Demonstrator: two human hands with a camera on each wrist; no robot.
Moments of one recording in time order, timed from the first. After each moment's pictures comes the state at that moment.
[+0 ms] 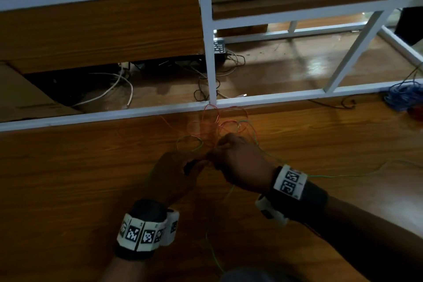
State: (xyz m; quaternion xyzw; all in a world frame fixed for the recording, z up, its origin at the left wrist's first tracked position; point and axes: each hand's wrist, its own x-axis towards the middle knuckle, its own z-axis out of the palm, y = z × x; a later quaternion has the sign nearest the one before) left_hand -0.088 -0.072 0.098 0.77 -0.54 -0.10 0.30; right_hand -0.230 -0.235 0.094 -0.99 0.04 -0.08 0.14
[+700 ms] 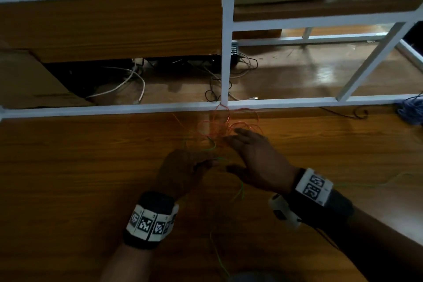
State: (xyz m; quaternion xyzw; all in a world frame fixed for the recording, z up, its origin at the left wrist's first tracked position) left_hand -0.078 -0.069 0.091 0.74 -0.57 -0.07 0.35; right_hand -0.231 -0.246 0.103 -0.99 0.09 0.00 0.14
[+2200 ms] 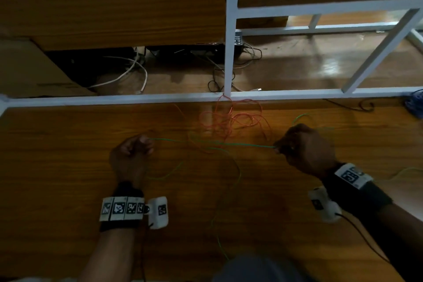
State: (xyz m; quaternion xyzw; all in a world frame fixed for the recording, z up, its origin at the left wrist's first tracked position) left_hand -0.015 -0.009 0.043 0.75 -0.06 -0.09 0.65; right_hand -0.300 -0.317 0.066 -0.96 0.21 -0.10 0.18
